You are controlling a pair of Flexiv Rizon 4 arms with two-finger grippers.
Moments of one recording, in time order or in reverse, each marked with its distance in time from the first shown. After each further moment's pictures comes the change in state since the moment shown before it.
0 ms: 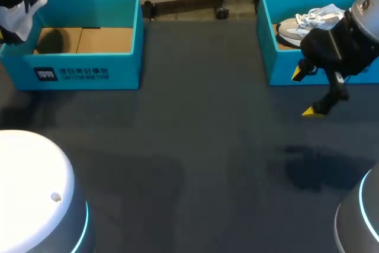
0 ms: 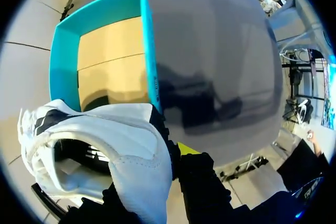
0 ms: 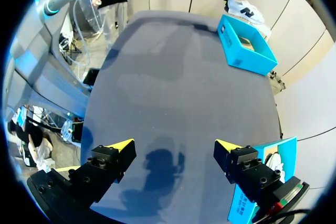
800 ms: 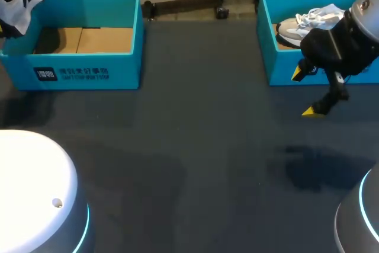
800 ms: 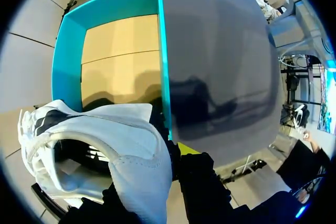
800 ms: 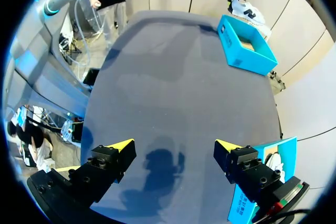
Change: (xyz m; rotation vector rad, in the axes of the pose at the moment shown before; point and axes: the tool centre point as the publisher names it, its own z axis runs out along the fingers) left arm -0.022 0.010 0.002 0.023 0.038 -0.021; right arm 0.000 0.000 0.000 0.000 0.000 0.000
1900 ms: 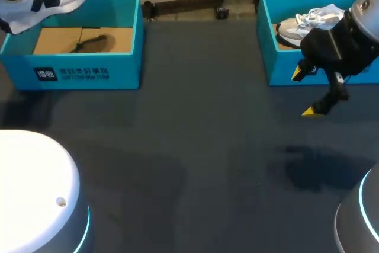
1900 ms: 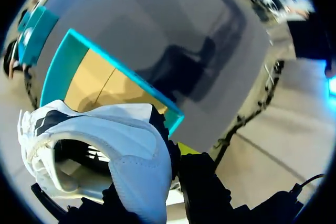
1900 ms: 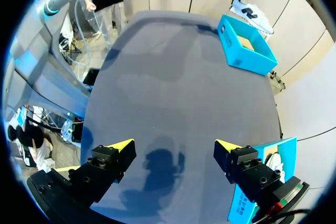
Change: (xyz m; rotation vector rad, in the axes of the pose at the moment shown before) left arm -0.031 0.009 -0.019 -0.104 -0.081 0.897; right arm 0.000 0.000 0.000 0.000 0.000 0.000
